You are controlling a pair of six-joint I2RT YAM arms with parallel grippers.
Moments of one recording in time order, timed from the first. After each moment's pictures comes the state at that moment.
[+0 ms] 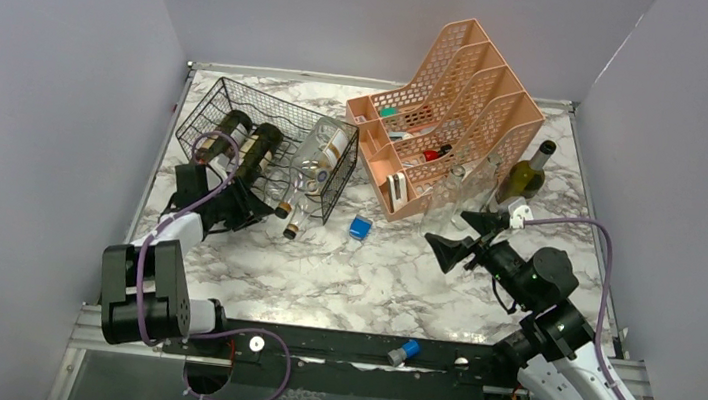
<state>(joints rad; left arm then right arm) 0.22 1.31 0.50 -0.04 0.67 -0.50 0.57 0.43 0.45 -0.05 -0.15 0.12</state>
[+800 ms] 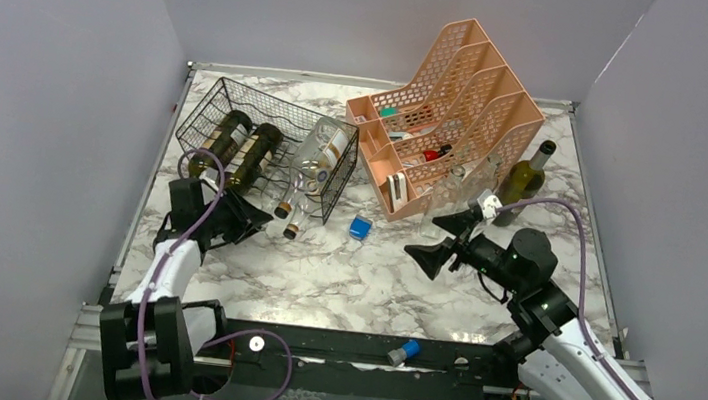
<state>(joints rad) 0.23 1.06 0.38 -0.11 0.65 -0.70 0.57 0.60 0.45 0.03 -0.38 0.13</state>
